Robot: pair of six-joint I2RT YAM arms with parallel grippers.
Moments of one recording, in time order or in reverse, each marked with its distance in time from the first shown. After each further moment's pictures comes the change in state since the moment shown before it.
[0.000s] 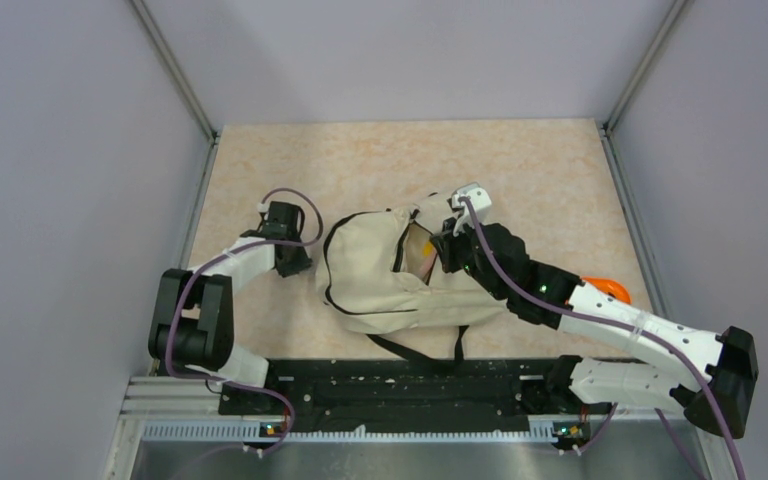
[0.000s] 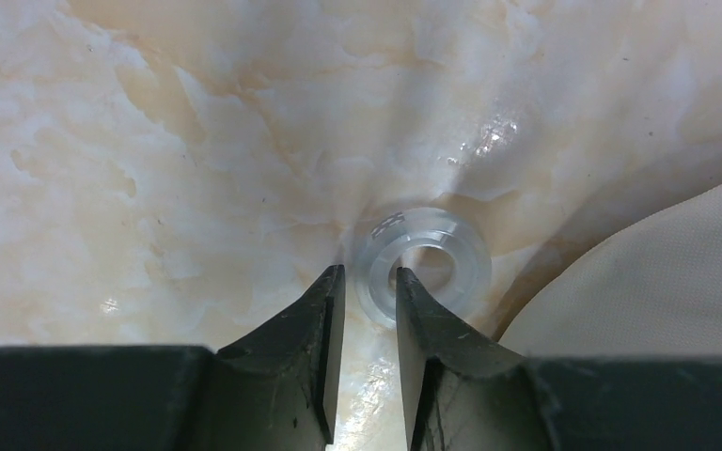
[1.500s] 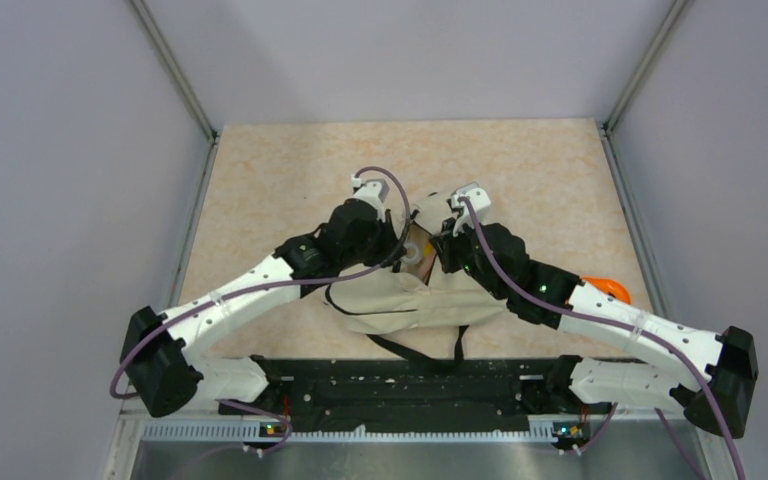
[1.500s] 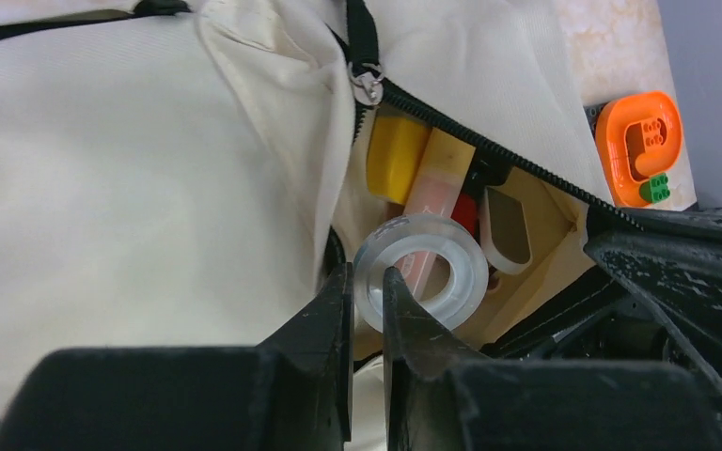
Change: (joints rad) left arm -0.650 -0.273 0.229 0.012 0.053 -0.099; right arm 0.000 0.000 0.000 0.003 -0.012 0.001
